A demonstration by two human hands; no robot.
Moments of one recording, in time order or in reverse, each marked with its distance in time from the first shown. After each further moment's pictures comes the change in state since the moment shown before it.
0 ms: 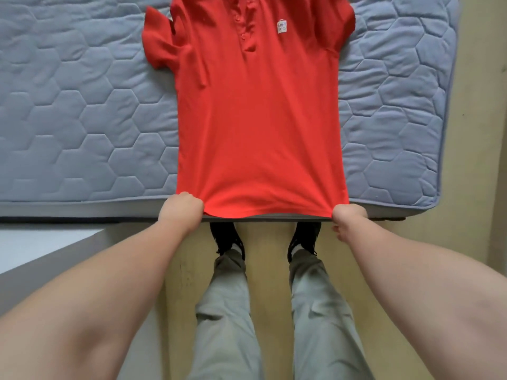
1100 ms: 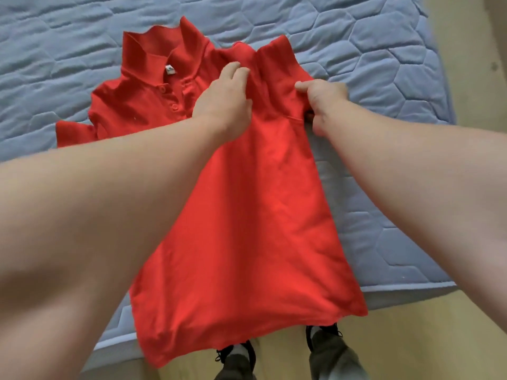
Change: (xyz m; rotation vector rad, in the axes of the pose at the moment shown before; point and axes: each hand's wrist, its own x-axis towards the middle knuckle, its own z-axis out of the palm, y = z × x) left_hand 0.284 0.052 -0.319 -0.466 0.692 0.216; right_hand 0.051 -0.373 0.017 0.696 -0.205 -0.567
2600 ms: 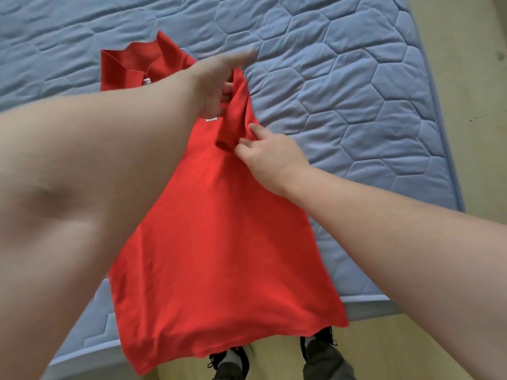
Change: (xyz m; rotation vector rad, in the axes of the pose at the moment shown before) left_hand 0.060 0.051 -0.023 -1.051 -0.387 -0.665; right_hand -0.075 0.047 -0.039 -1.587 -0.485 -1.211
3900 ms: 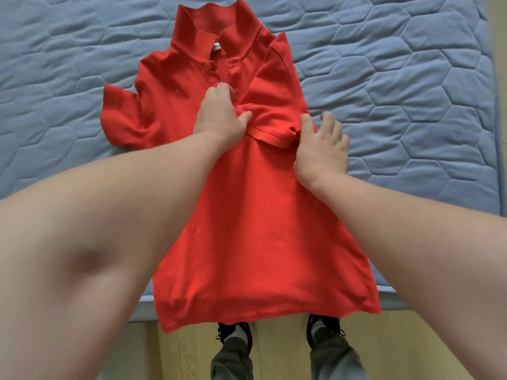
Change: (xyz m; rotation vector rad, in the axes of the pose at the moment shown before) left_hand -0.034 -0.149 -0.090 0.699 0.619 0.433; right_hand 0.017 -0.055 0.037 -0.036 -0.008 0.630
